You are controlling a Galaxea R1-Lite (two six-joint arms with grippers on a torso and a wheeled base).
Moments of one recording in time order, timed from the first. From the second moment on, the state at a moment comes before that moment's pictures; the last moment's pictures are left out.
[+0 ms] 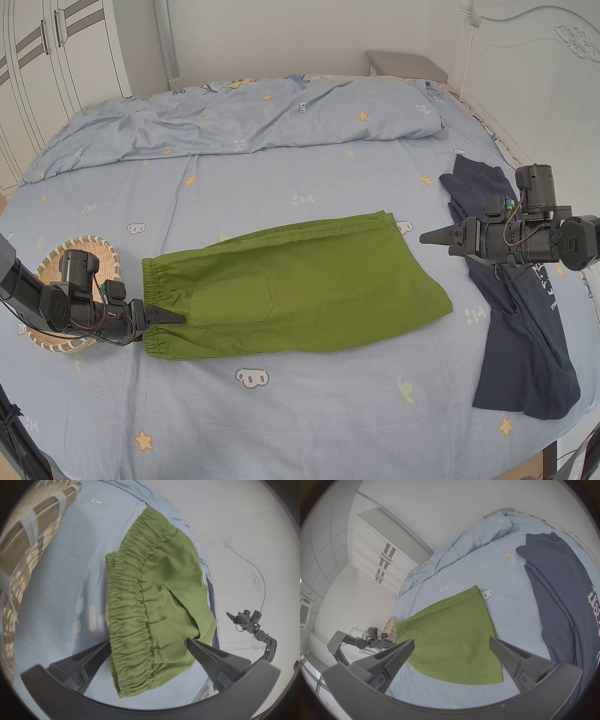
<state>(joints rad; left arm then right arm) 0.12 1.95 -0.83 -0.25 -0.71 -0.23 0.17 1.82 -1.16 -0.11 0.49 0.27</state>
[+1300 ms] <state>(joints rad) 0.13 2.06 -0.85 -0.35 -0.78 -0.28 0.17 1.82 -1.15 -0.11 0.49 0.27</state>
